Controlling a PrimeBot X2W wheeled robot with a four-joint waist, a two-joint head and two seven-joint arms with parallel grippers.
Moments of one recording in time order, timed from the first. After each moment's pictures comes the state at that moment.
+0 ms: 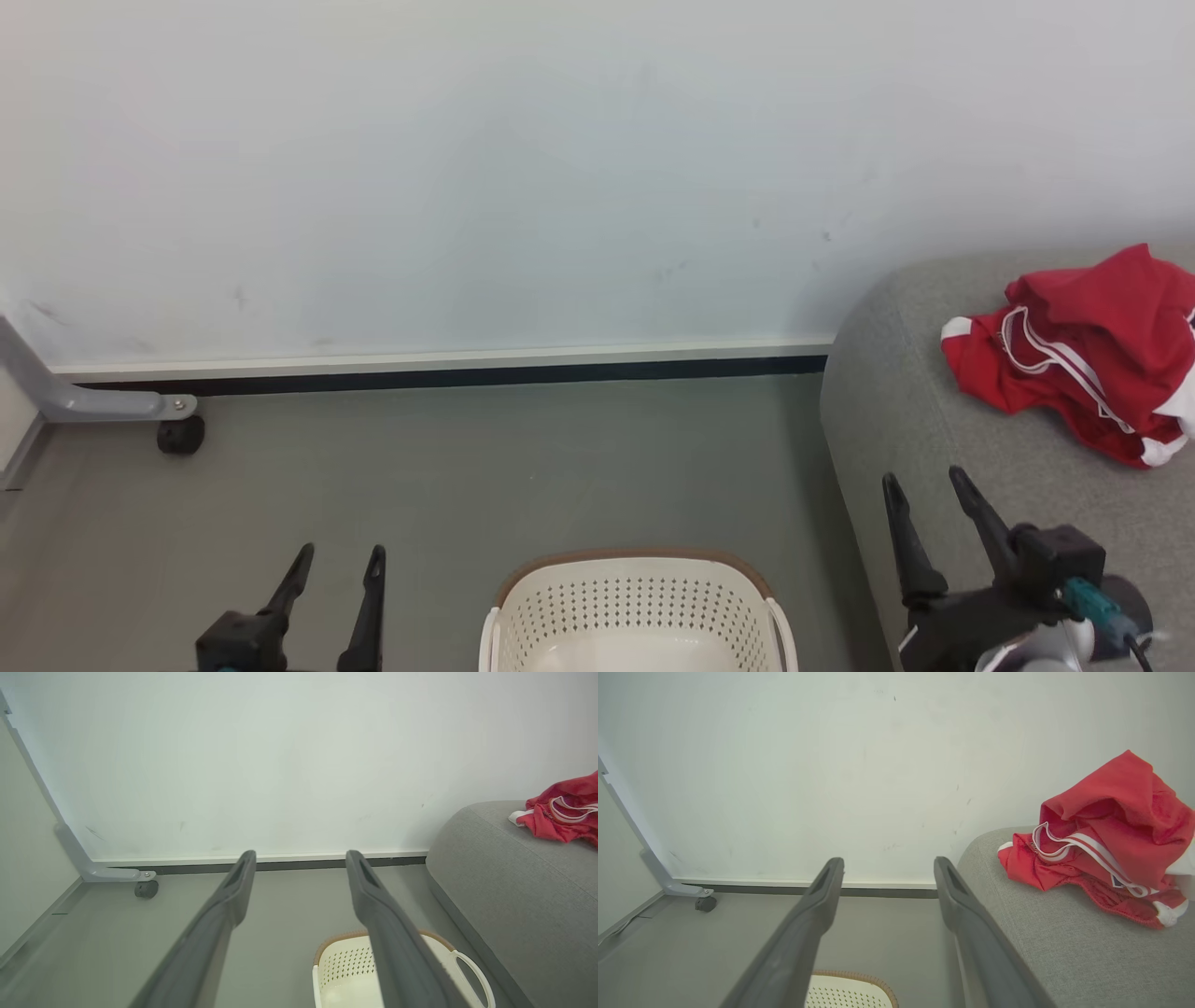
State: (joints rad) left arm -0.05 0.28 -0.37 0.27 -0.50 0.12 -0.23; right arm -0.20 -0.27 0.41 0.36 0.45 -0.09 -0.25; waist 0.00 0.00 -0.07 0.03
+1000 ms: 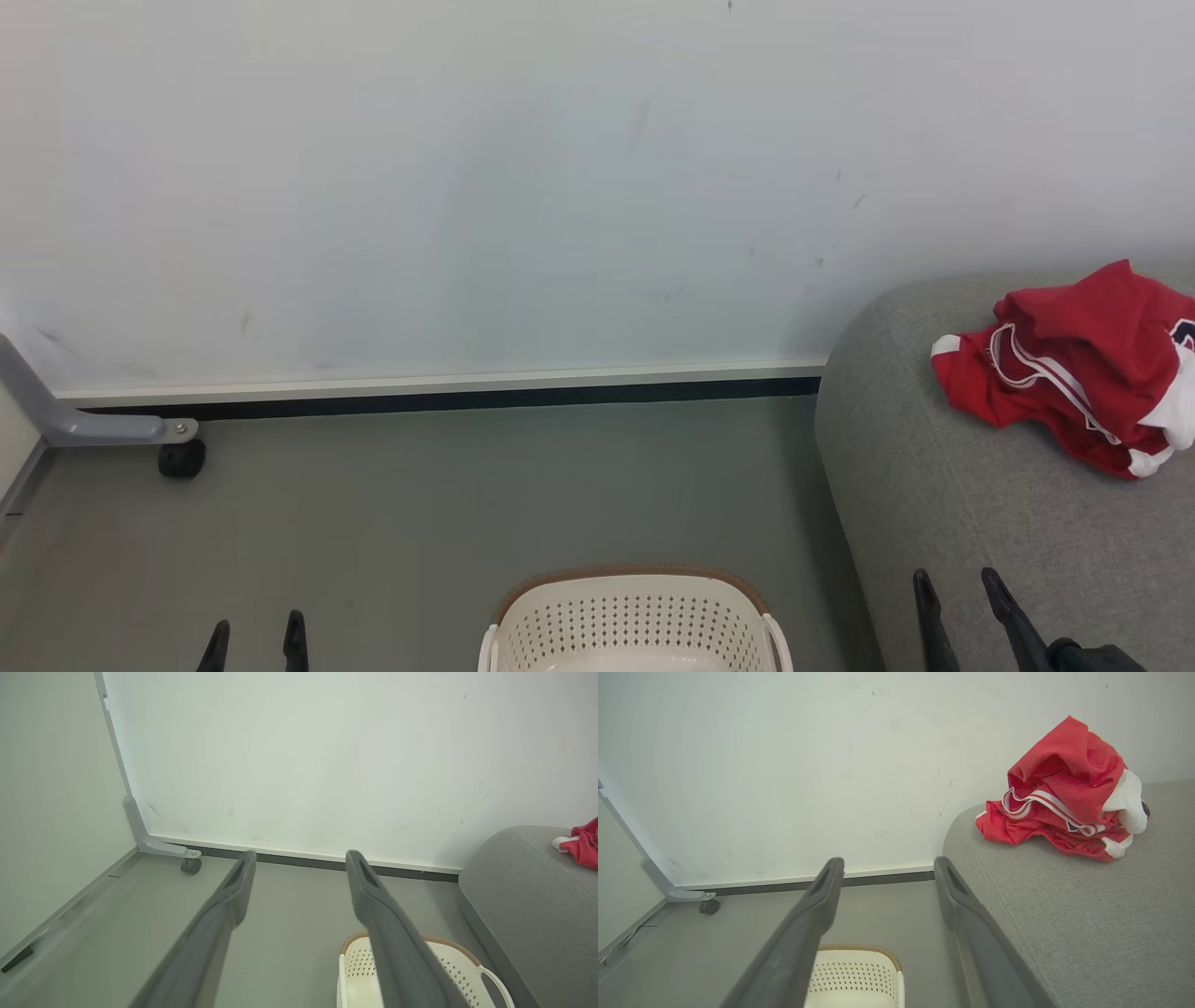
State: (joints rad) left arm 0.16 0.25 -0.17 0.17 -0.48 0.12 -0.25; right arm 0.10 -0.24 0.31 0.13 0.42 -0.12 -0.25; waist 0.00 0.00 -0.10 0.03
